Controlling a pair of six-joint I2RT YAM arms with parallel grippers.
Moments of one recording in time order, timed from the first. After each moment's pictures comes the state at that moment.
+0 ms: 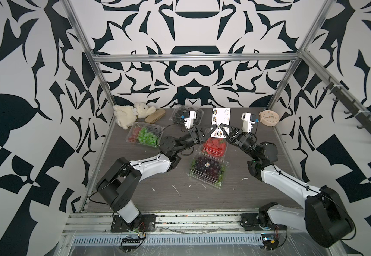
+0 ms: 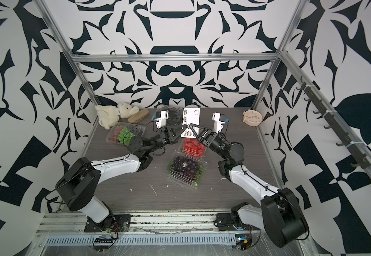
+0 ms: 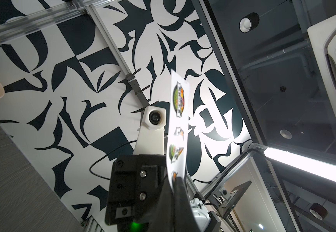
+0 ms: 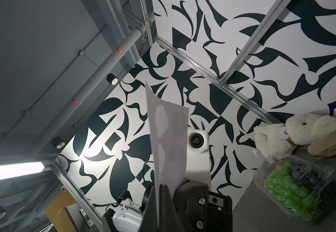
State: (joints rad) left arm -0.76 1.63 0.91 1.33 0.54 -1.48; right arm 0.39 1.20 0.58 1.26 -0.64 1.40
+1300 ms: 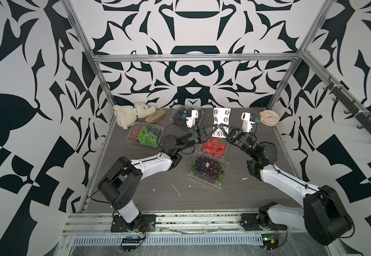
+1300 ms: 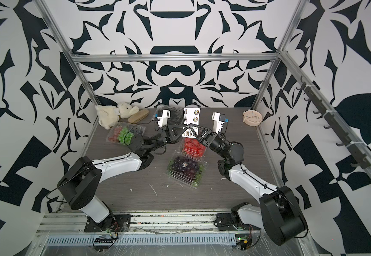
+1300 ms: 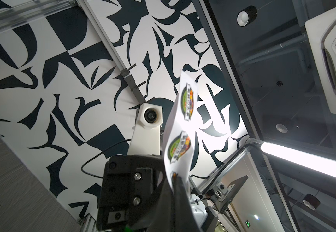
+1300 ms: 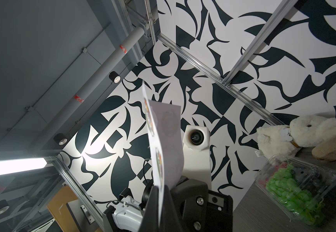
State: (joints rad) left arm -0.77 1.65 0.94 1.33 0.57 -1.49; right arm 0.39 1.22 0.59 1.29 -0.65 1.40
